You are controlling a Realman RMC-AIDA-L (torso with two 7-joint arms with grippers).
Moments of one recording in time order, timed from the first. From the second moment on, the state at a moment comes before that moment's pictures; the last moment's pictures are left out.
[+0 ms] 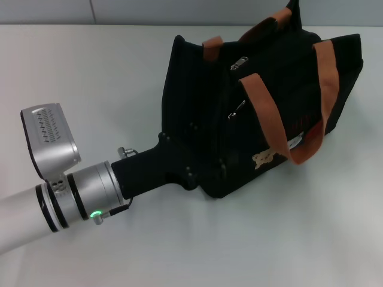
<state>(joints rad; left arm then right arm) -0.62 -2.08 0.60 -0.10 1.76 1.44 -0.68 0.32 2.04 0.14 -0.39 -2.03 -2.01 0.95</state>
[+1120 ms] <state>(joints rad) -0.57 -2.08 0.50 -0.09 1.76 1.41 -0.64 0.33 2.04 0.15 -0.39 -2.03 -1.98 0.95</state>
